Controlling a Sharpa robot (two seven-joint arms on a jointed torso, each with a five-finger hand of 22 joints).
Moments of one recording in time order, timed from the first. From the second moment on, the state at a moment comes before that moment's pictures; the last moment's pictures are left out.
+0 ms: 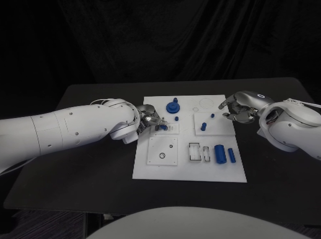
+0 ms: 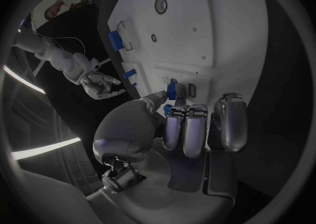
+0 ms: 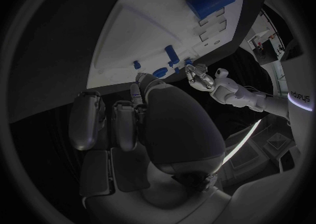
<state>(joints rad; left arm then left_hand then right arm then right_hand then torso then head) 1.25 -0.65 -0.21 1.36 -0.86 -0.09 -0.35 1.00 0.07 0.40 0.08 0.25 0.83 0.08 0.22 1.31 1.47 0.01 1.57 1.31 1.47 -0.05 1.56 1.31 0.08 1.42 0.06 1.38 1.31 1.31 -0.92 -0.25 1.53 -1.44 -0.36 -0.18 1.51 -0.05 0.26 0.23 0.37 0.84 0.07 0.11 0.18 1.47 -0.02 1.49 1.31 1.47 -0.09 1.45 1.31 0.07 1.47 0.03 1.28 1.31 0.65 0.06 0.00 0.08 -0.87</state>
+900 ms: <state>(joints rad) 1.24 -0.65 -0.21 1.35 -0.86 -0.09 -0.33 0.93 0.05 0.28 0.21 0.16 0.84 0.09 0.18 1.30 1.46 0.01 1.57 1.31 1.47 -0.05 1.56 1.31 0.08 1.42 0.06 1.37 1.31 1.31 -0.92 -0.25 1.52 -1.43 -0.36 -0.18 1.51 -0.05 0.26 0.23 0.37 0.84 0.07 0.11 0.18 1.47 -0.02 1.49 1.31 1.47 -0.09 1.45 1.31 0.07 1.47 0.03 1.28 1.31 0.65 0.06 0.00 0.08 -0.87</state>
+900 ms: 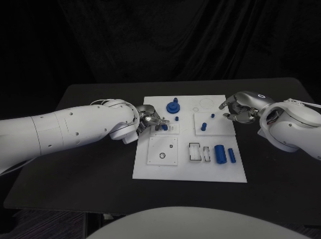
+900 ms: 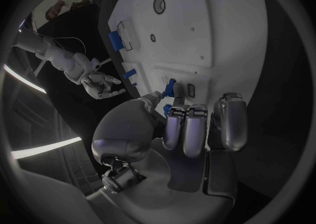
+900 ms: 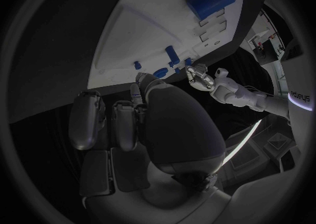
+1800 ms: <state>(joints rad) 1.24 -0.65 -0.21 1.34 -0.86 -0.08 -0.30 0.91 0.11 0.16 0.28 0.15 0.87 0.07 0.23 1.31 1.46 0.01 1.57 1.31 1.47 -0.05 1.56 1.31 0.08 1.42 0.06 1.37 1.31 1.31 -0.93 -0.25 1.52 -1.43 -0.35 -0.18 1.51 -0.05 0.26 0.23 0.37 0.84 0.07 0.11 0.18 1.47 -0.02 1.49 1.31 1.47 -0.09 1.45 1.31 0.07 1.47 0.03 1.28 1.31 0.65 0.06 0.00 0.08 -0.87</state>
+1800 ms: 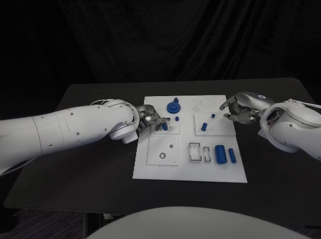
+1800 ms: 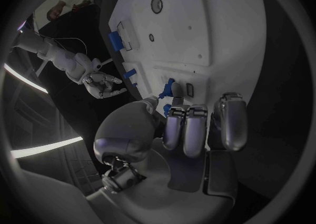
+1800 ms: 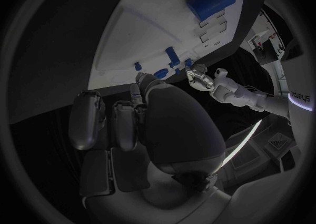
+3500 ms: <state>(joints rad) 1.30 -0.70 -0.21 1.42 -0.88 -0.06 -0.37 0.99 0.11 0.12 0.28 0.18 0.85 0.07 0.27 1.31 1.47 0.01 1.57 1.31 1.47 -0.05 1.56 1.31 0.08 1.42 0.06 1.37 1.31 1.31 -0.93 -0.25 1.53 -1.43 -0.34 -0.20 1.50 -0.05 0.26 0.23 0.37 0.84 0.08 0.11 0.18 1.47 -0.02 1.49 1.34 1.47 -0.09 1.45 1.31 0.07 1.47 0.03 1.28 1.31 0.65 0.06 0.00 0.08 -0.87</state>
